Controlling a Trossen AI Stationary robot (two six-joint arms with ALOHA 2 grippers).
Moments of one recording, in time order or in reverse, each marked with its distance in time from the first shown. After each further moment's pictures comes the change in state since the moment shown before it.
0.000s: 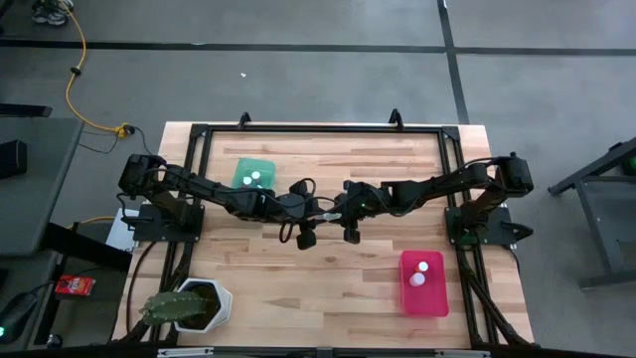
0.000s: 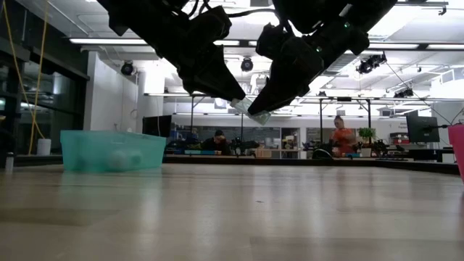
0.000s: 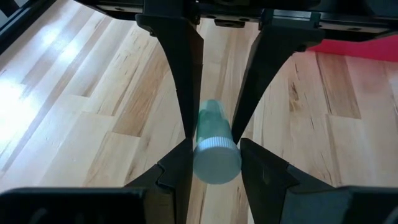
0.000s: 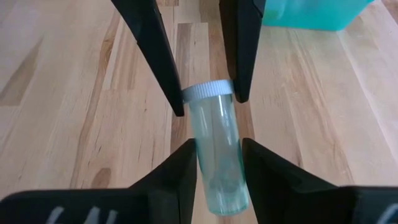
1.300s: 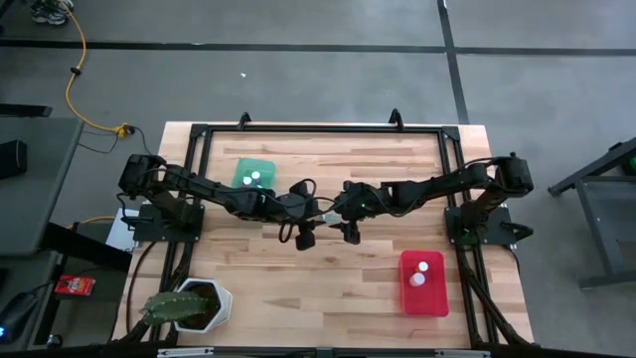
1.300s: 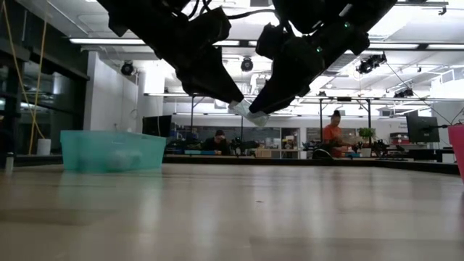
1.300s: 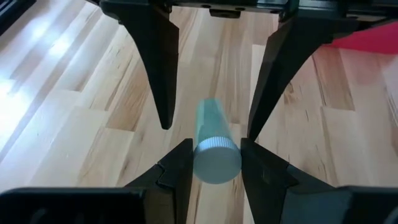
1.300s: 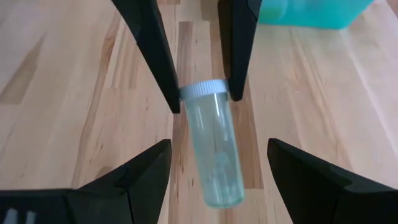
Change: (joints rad) left arm 0.000 0.000 0.000 -0.019 0.031 0.001; right arm -0.002 0.001 0.001 -0.005 -0.002 -0.005
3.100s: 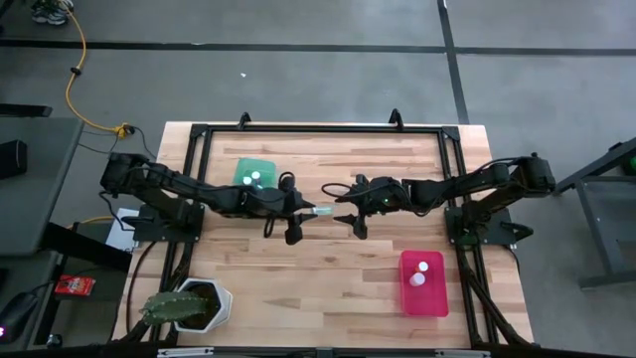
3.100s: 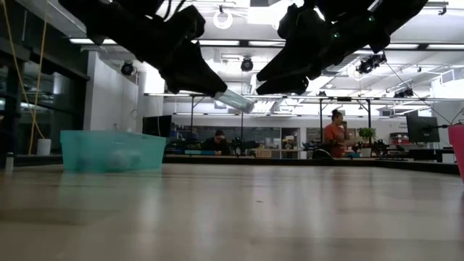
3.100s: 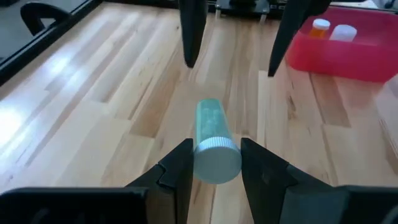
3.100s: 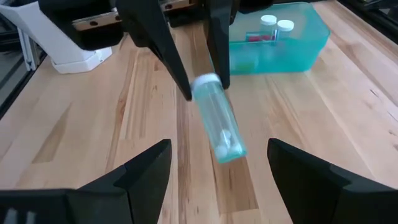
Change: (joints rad) left arm 0.021 -0.159 -0.220 0.215 -0.009 0.009; right arm -0.014 -0.181 -0.171 0.223 0.024 0.113
